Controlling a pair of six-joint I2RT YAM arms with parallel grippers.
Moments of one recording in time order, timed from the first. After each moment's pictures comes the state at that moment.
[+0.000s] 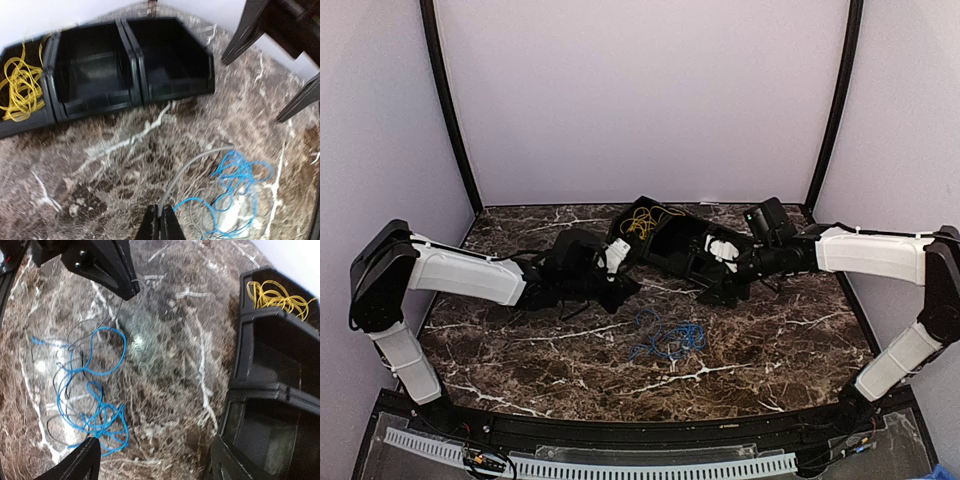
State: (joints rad) left arm -0.85 1.75 0.97 0.18 0.11 -0.08; right arm 0.59 1.49 0.95 -0.34 -0.47 -0.63
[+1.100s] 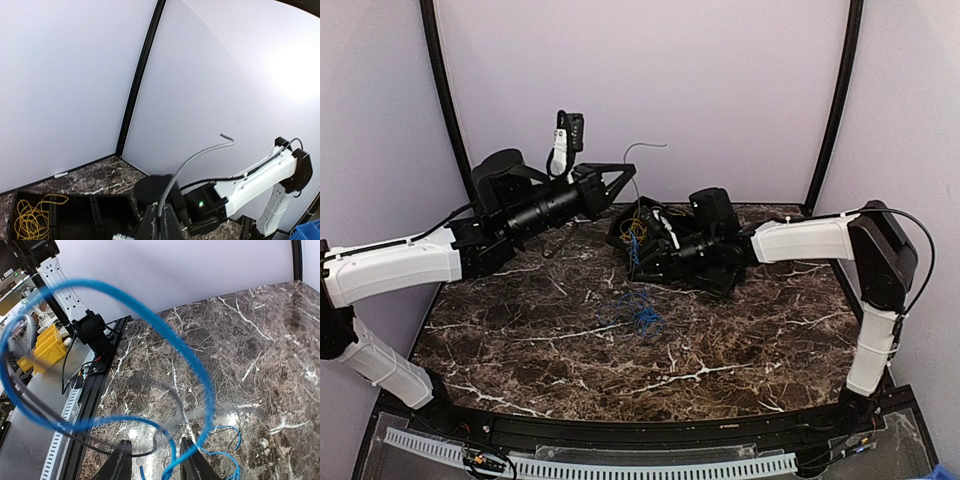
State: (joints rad) left arm -0.87 1.39 1.11 0.41 0.12 -0.32; right arm 0.73 1.87 1.27 0.10 -1.00 -0.09
